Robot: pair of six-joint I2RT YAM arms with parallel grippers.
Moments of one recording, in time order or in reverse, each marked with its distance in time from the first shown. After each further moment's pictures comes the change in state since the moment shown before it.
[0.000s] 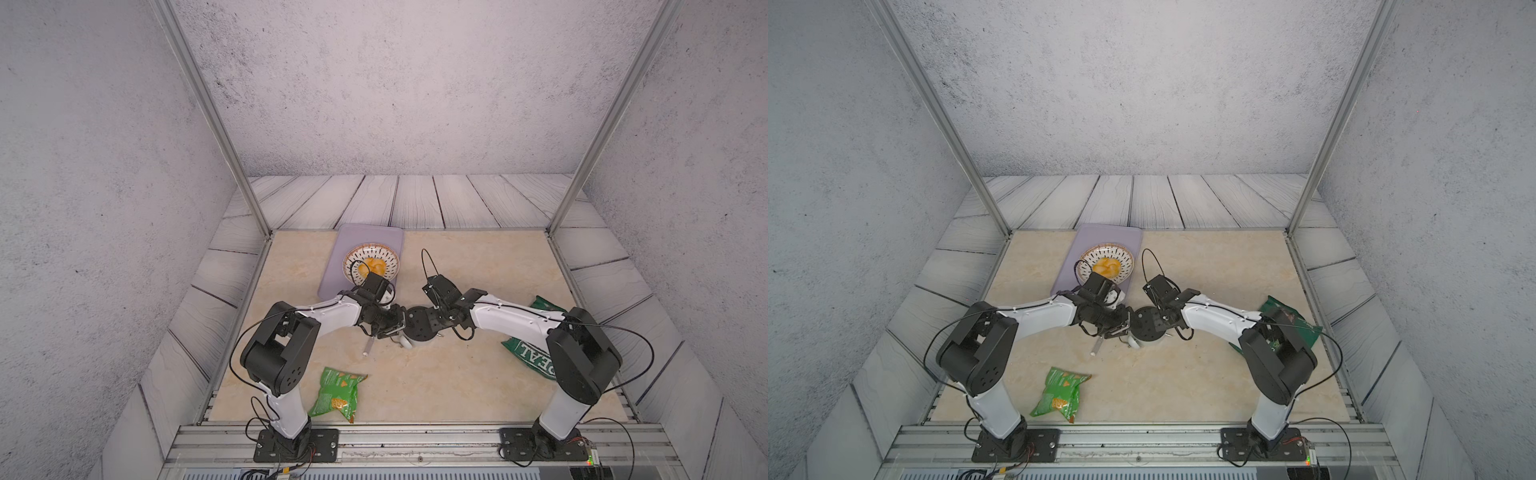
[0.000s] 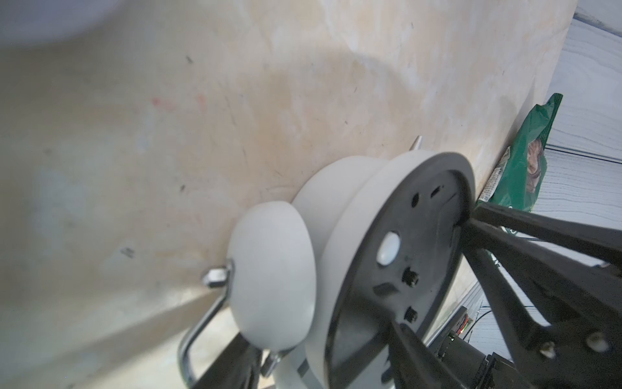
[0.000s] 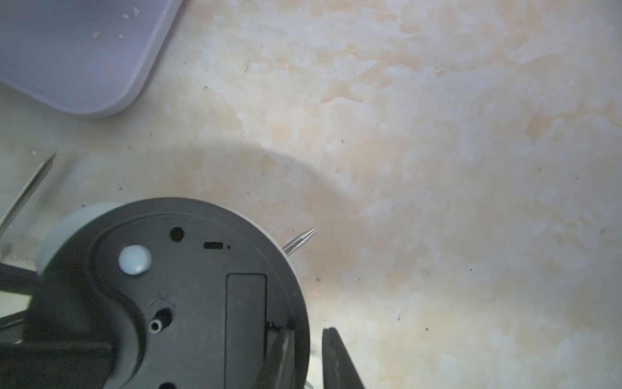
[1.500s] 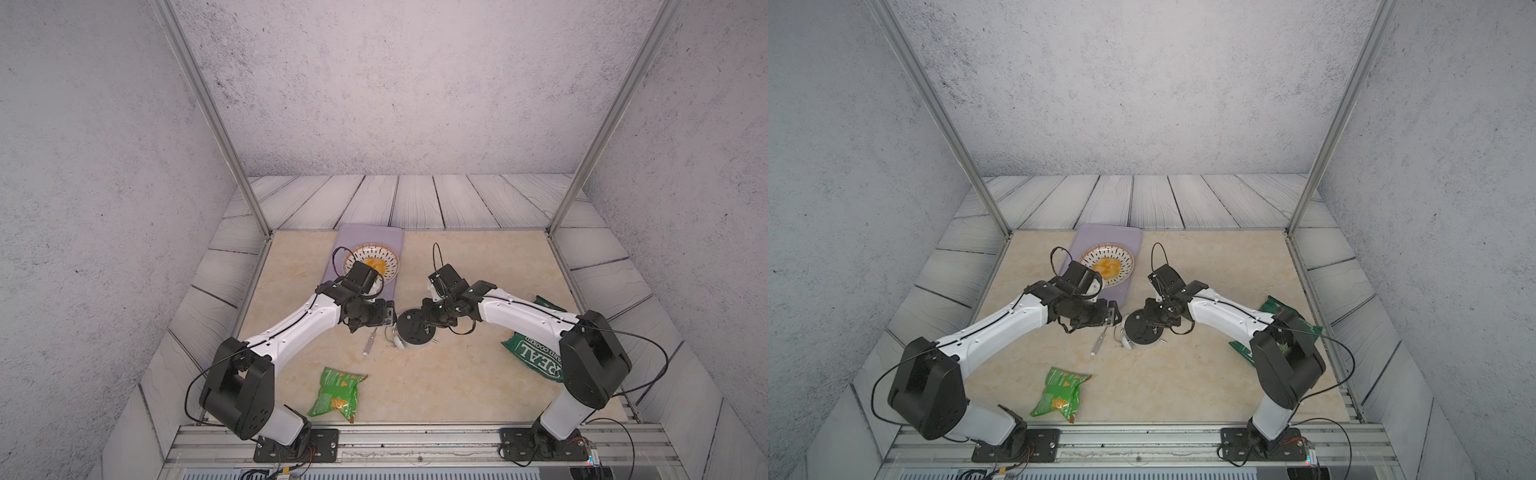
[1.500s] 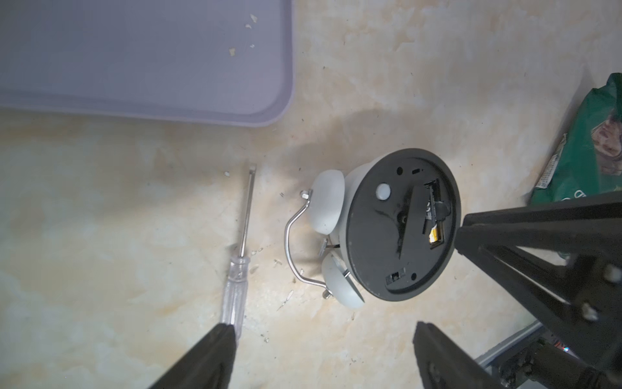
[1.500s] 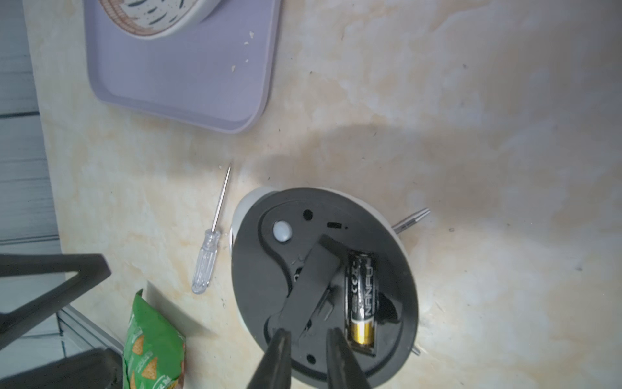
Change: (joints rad) left arm 0.013 -0.291 0.081 -0.403 -0.306 0.233; right arm -0.060 -0.047 0.010 0.031 -0.414 0.389
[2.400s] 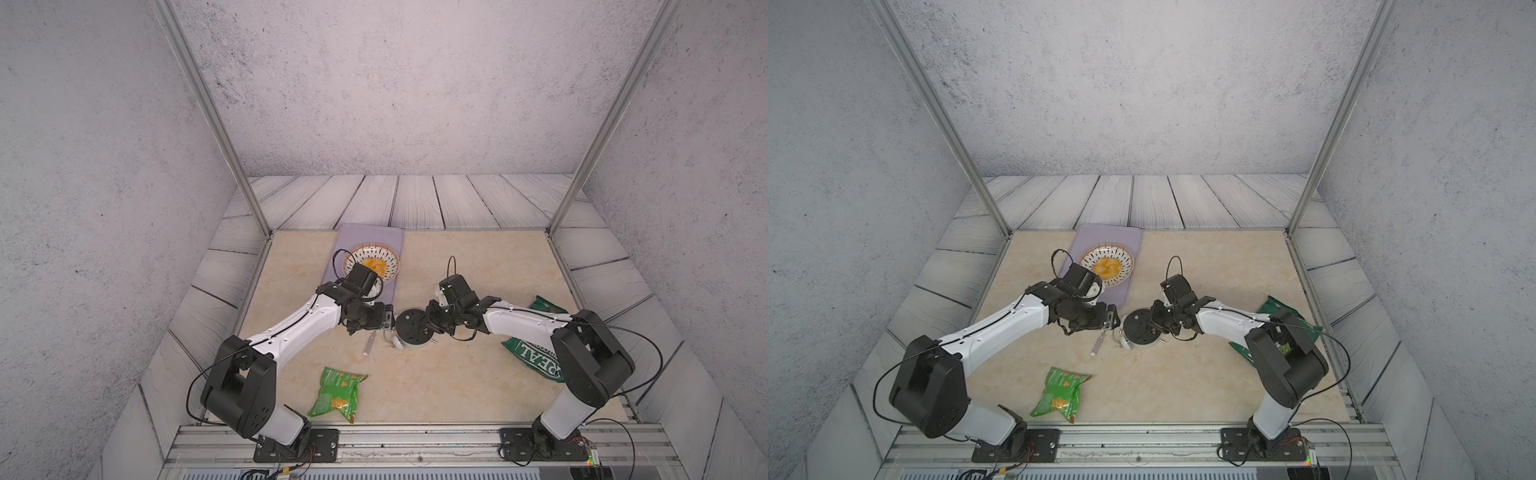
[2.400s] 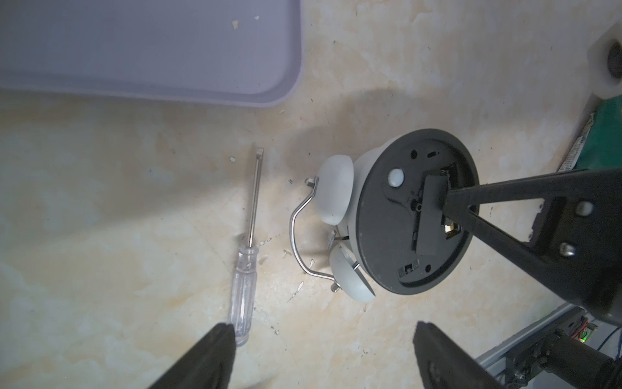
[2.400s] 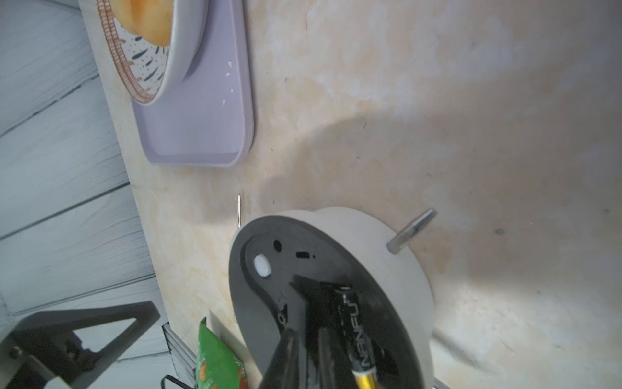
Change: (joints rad) left arm 0.005 0.014 -0.014 -0.008 0.016 0.021; right arm -0.043 -0.005 -0.183 0.320 -0.131 0.229
